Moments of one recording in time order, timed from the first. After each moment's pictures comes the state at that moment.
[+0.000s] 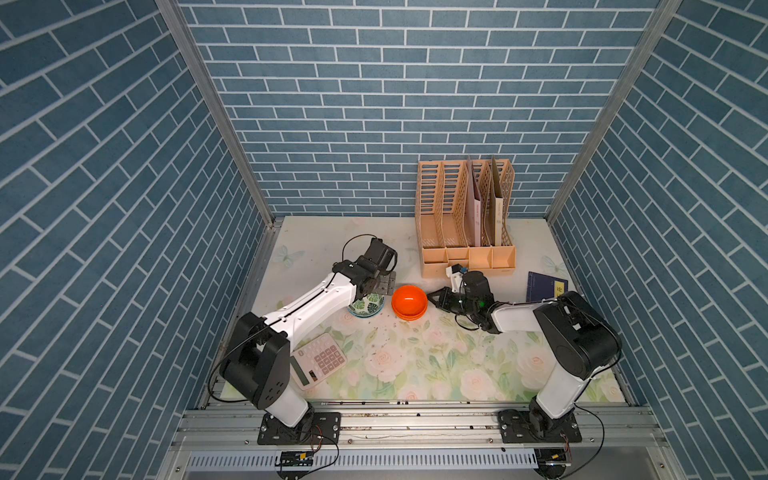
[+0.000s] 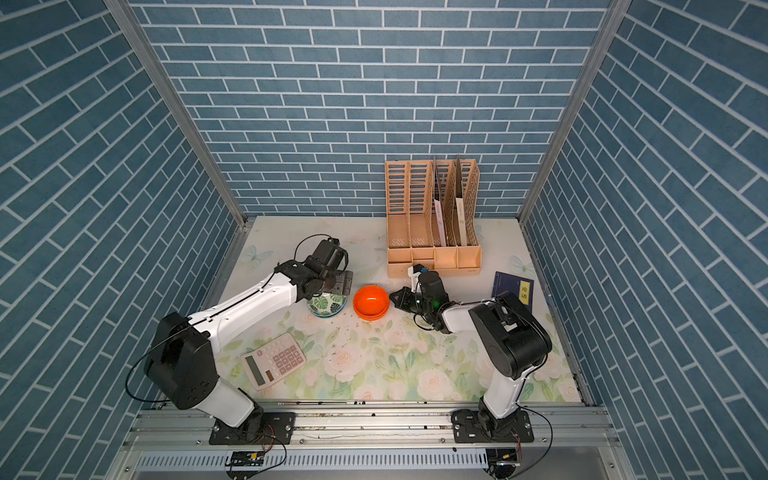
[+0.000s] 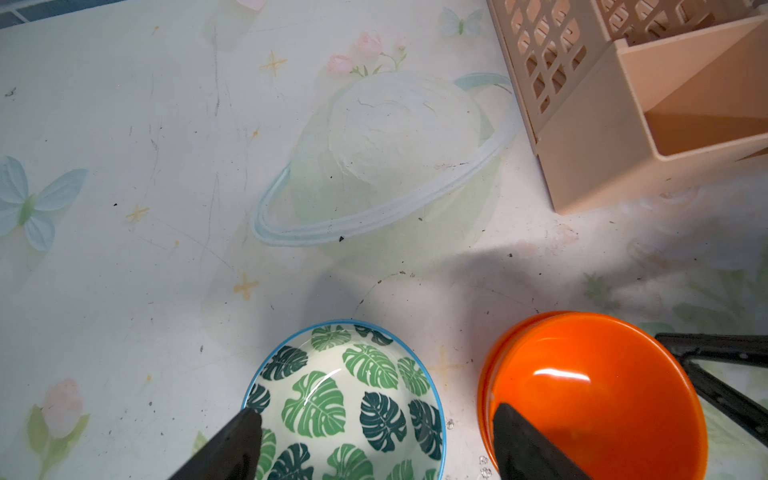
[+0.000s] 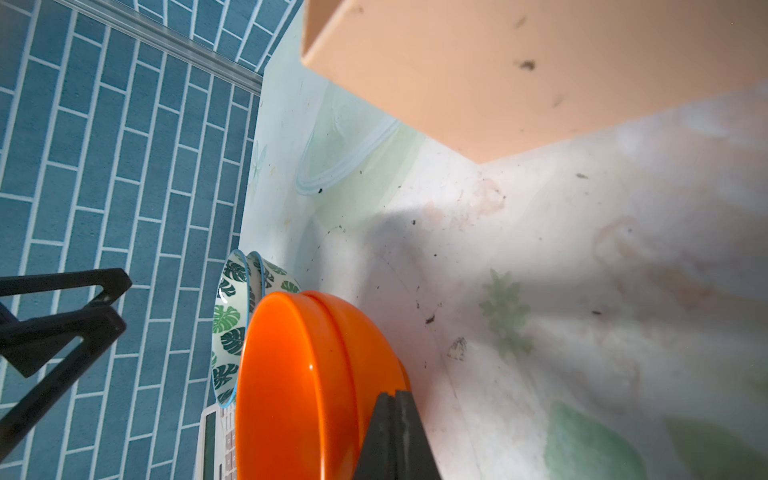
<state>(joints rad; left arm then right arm) -0.59 1.58 1.23 -0.64 -0.30 -0.35 0.54 1.75 0.69 0.50 -0.45 0.81</state>
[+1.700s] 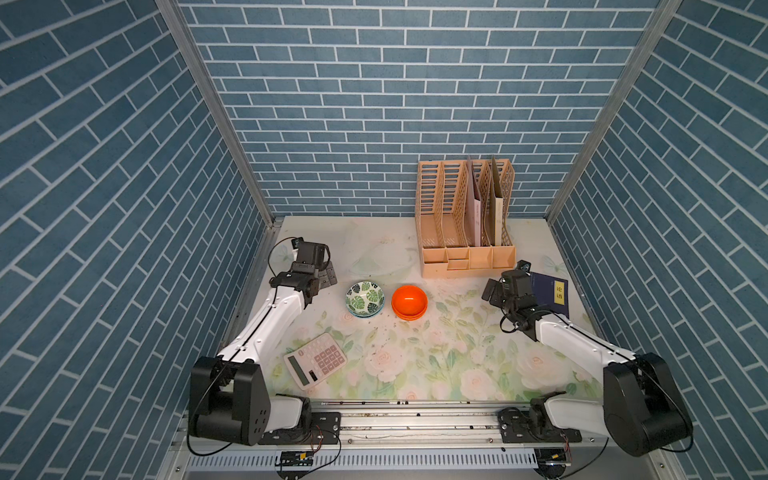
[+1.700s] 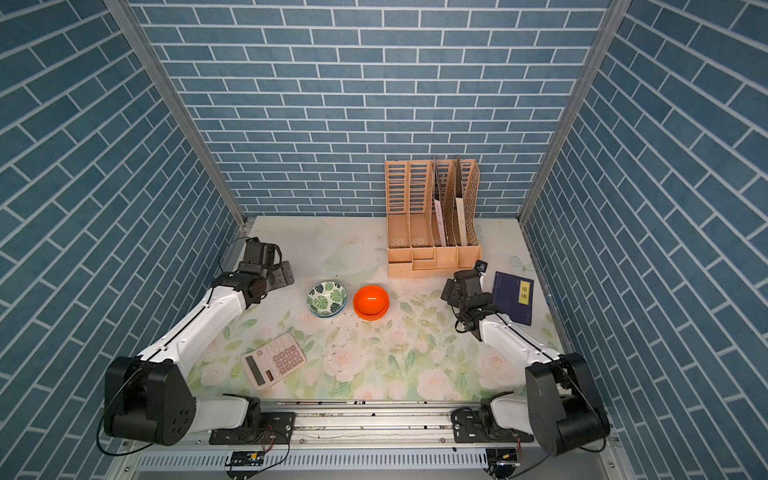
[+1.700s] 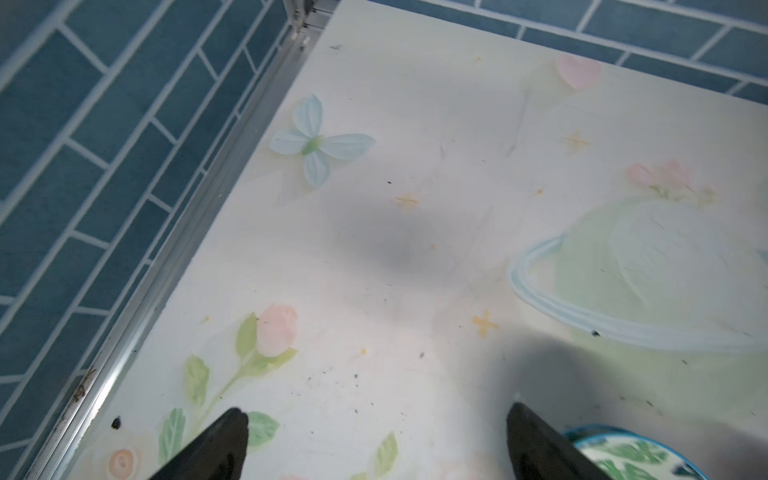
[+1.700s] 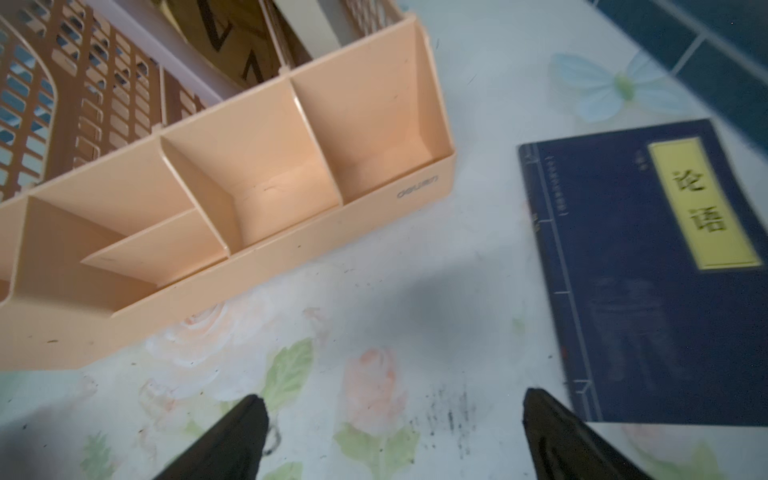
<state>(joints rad) -0.12 1.33 0.96 -0.50 -0.39 -0.41 0.32 1.23 0.58 -0.05 0.38 0.46</state>
